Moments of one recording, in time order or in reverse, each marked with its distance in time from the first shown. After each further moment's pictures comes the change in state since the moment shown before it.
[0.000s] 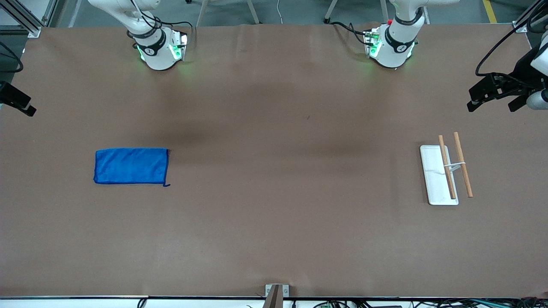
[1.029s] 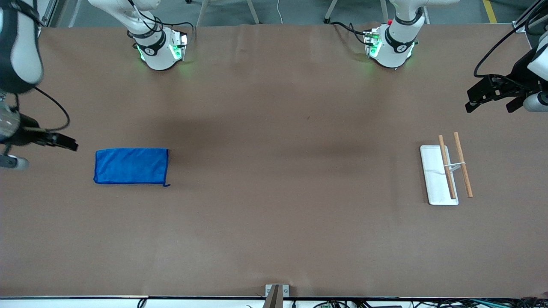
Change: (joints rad) left arm -0.001 0.006 0.000 -0.003 0.000 0.000 0.000; right arm -0.002 0.255 0.001 -0.173 0.001 0.268 -0.040
